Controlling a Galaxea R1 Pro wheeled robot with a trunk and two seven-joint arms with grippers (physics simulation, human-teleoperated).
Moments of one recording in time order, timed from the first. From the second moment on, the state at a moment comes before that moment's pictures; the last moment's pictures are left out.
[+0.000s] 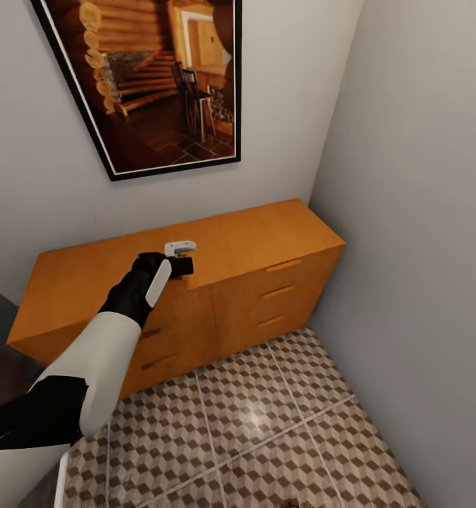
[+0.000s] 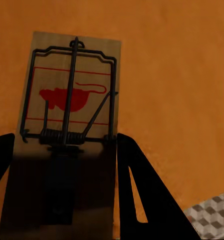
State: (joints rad) left arm -1.18 -0.09 -0.03 -0.72 0.19 0.69 0.15; right arm -0.20 0.04 0.14 -0.02 0.06 -0.83 0.06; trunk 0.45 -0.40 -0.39
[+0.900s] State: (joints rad) left arm -1.18 -0.10 -0.03 -0.61 0.19 0.68 0.15; right arm -0.20 0.04 0.14 -0.02 0.06 -0.83 0.06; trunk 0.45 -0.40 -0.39
